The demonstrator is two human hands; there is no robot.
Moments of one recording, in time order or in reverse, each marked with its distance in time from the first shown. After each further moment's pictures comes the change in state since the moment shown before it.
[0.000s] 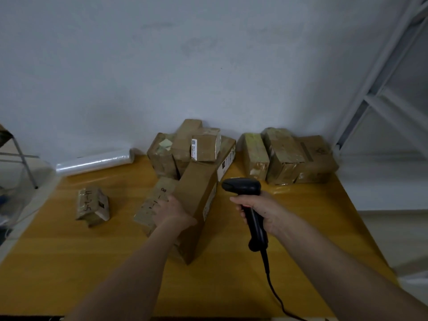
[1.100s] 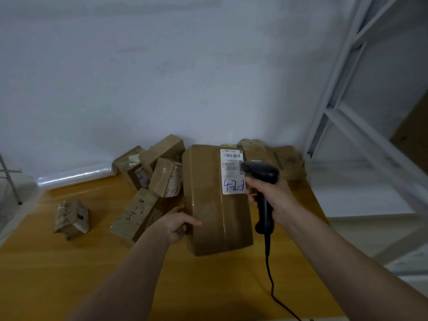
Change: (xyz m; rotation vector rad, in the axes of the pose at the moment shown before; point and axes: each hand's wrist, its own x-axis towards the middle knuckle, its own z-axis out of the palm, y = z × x) left_hand -0.043 0.052 0.008 -1.251 -0.615 0.027; right_hand -0.047 -0.039 -0.091 0.121 0.172 -0.251
